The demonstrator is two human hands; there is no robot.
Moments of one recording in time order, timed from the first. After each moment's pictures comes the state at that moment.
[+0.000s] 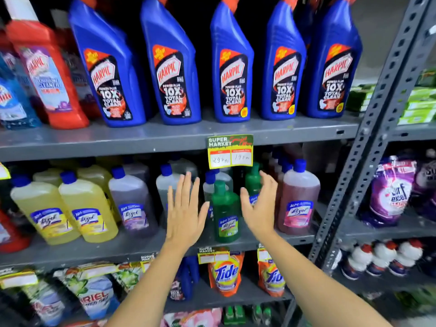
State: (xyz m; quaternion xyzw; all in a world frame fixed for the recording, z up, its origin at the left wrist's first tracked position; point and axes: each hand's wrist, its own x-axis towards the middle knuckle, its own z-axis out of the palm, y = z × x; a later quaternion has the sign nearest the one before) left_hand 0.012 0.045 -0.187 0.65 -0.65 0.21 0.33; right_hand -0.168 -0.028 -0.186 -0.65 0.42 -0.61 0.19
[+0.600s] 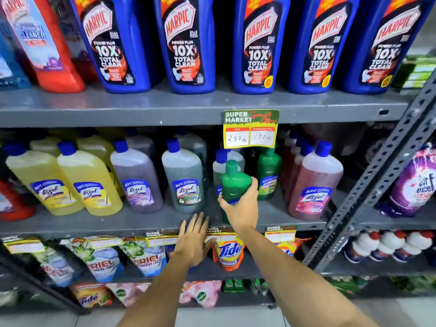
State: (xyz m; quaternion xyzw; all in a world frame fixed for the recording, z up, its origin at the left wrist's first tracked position) left_hand 0.038 0.054 -0.344 0.73 -0.68 -0.04 0.01; right_hand -0.105 -0.023 -0.253 -0.62 0.57 -0.44 0.30
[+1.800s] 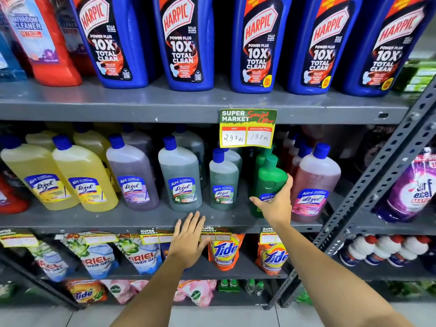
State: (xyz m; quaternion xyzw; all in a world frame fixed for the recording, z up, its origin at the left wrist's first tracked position) left_hand 0.035 0.058 -0.348 0.73 -0.67 -0.06 0.07; right_hand -0.199 -0.073 -0.257 -0.59 0.60 -0.44 0.32
